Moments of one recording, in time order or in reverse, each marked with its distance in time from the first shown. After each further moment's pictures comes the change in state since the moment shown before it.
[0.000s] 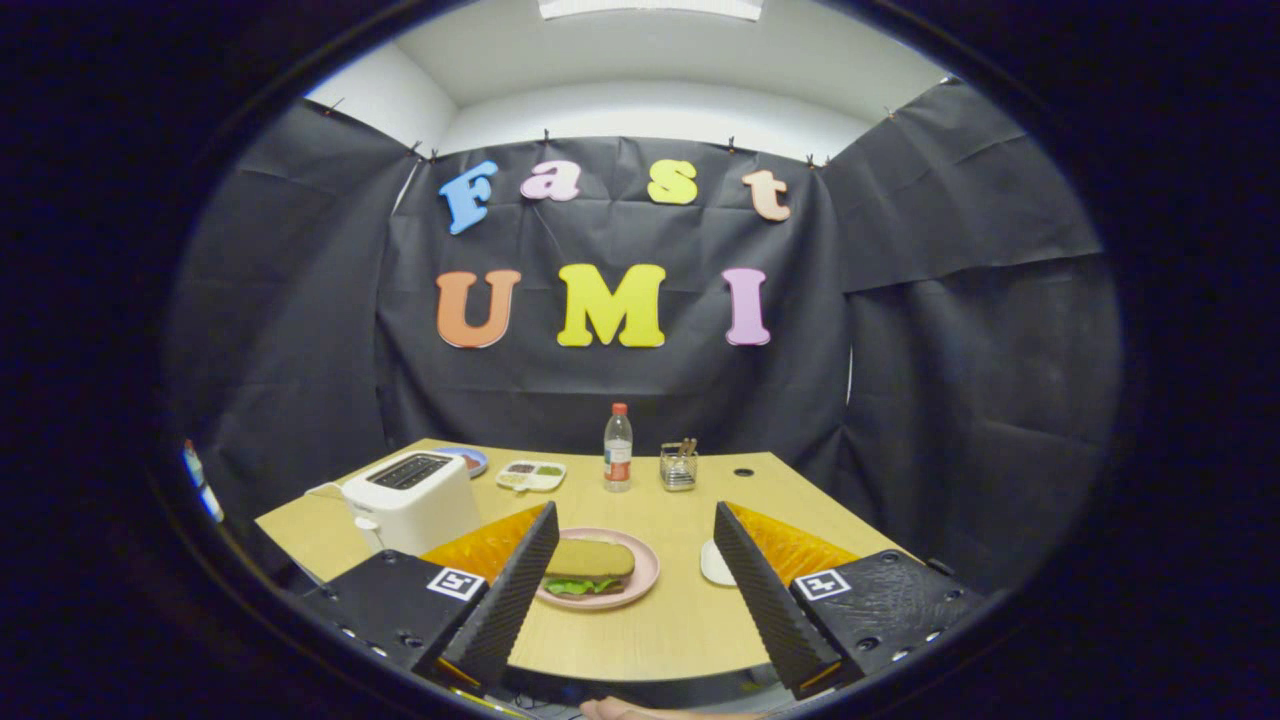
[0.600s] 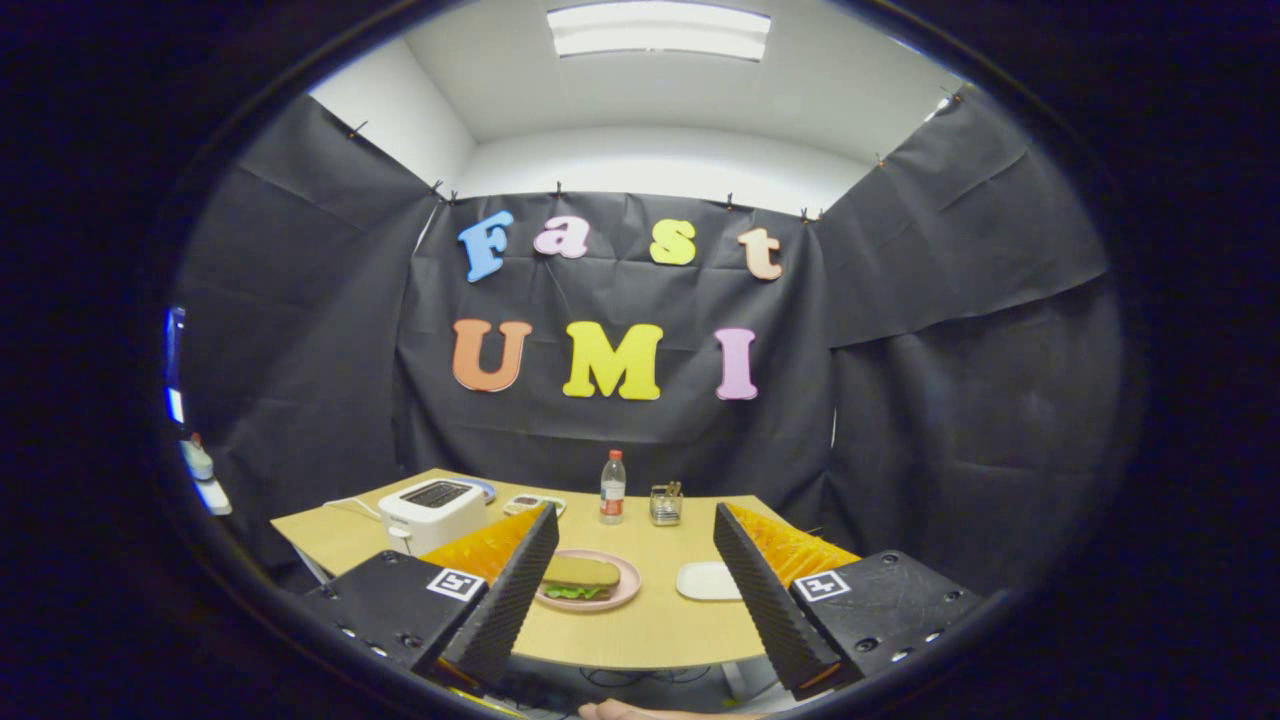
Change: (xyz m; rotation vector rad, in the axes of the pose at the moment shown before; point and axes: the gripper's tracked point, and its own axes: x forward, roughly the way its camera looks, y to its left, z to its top) arm -0.072 -0.022 0.023 -0.016 -0.118 0.004
